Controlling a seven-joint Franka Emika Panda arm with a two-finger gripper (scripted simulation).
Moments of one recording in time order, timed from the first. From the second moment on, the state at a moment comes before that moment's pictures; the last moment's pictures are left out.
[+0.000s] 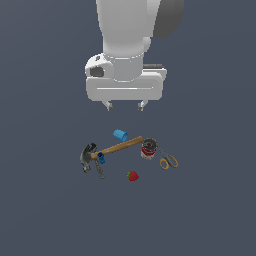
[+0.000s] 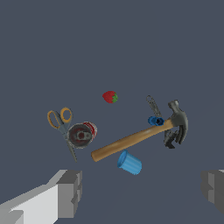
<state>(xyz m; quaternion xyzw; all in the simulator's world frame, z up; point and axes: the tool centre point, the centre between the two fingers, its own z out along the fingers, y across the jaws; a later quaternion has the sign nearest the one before) 0.002 -0.008 0.330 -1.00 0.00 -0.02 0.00</state>
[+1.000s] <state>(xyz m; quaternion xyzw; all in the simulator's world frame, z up) 0.012 -0.035 0.335 -1.00 0.04 -0.04 0.00</state>
